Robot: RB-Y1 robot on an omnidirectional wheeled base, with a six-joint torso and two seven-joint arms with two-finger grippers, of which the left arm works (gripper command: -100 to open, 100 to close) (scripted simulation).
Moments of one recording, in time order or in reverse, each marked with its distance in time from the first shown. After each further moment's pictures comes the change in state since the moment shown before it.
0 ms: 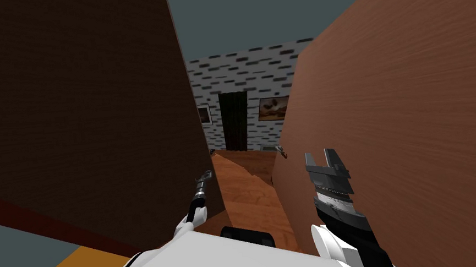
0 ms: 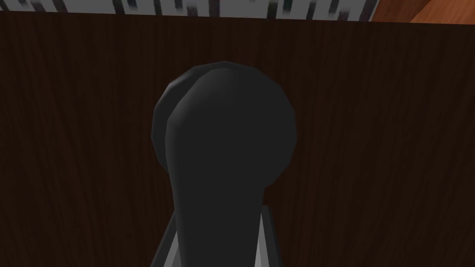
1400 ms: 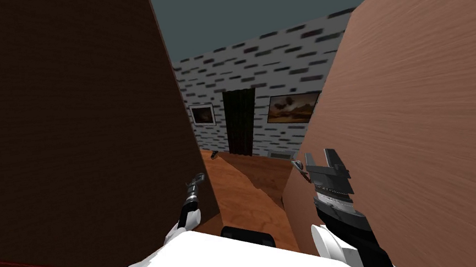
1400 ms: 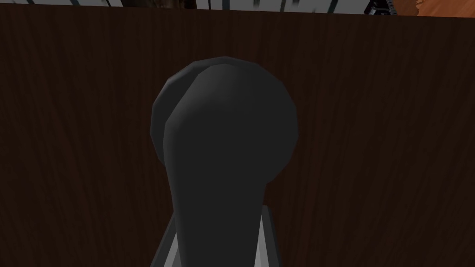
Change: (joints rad) arm 0.051 0.029 0.084 -0.034 0.065 0.007 -0.028
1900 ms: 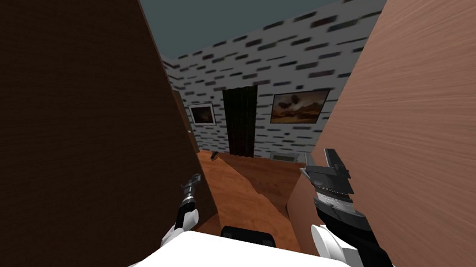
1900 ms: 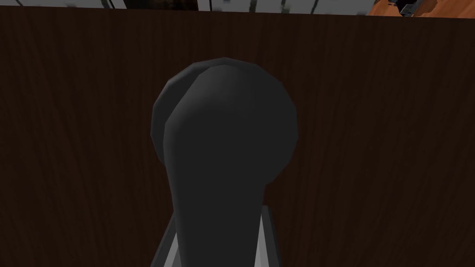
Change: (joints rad) arm 0.000 0.013 0.045 0.011 0.031 -0.010 -0.015
